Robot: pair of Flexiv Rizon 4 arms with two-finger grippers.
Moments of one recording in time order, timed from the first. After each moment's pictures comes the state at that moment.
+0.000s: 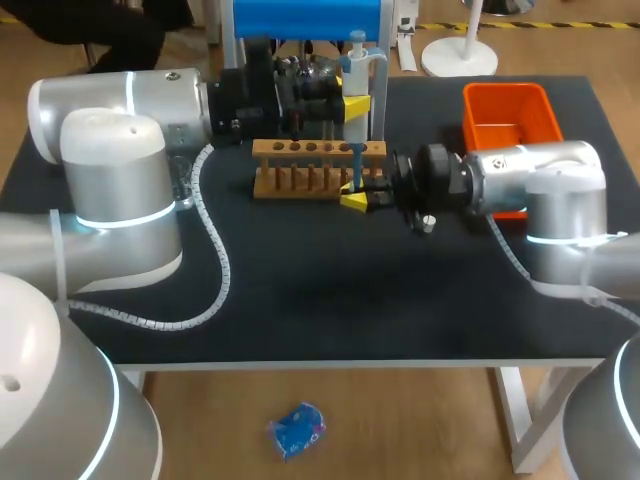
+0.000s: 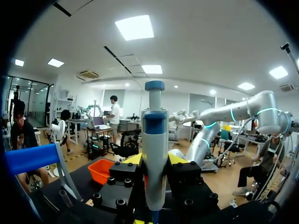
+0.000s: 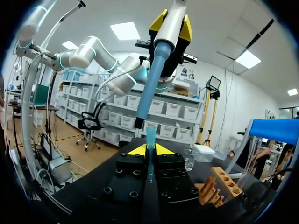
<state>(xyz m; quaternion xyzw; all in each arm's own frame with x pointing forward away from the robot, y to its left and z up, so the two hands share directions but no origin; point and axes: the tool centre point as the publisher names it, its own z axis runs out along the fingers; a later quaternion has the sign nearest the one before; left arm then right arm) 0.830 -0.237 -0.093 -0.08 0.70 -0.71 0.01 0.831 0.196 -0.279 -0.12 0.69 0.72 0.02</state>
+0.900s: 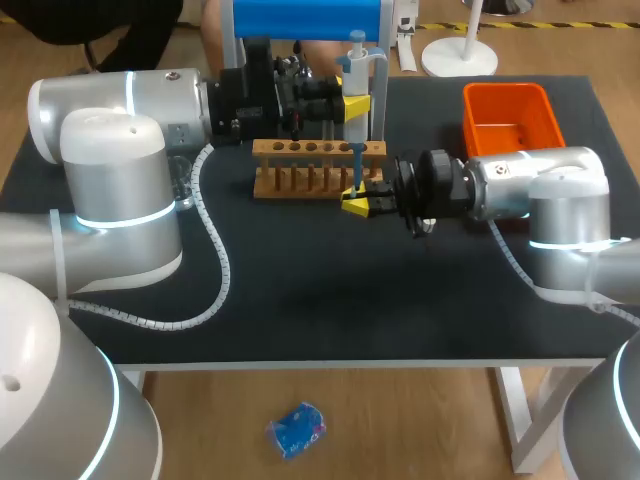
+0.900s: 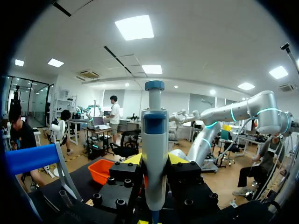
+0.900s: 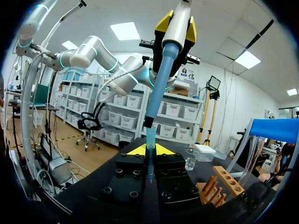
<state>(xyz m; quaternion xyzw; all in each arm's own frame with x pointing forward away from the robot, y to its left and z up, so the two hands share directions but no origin) 0.830 -0.237 -0.093 -0.08 0.70 -0.71 0.01 0.823 0.194 -0.280 -0.12 0.68 0.72 0.02</state>
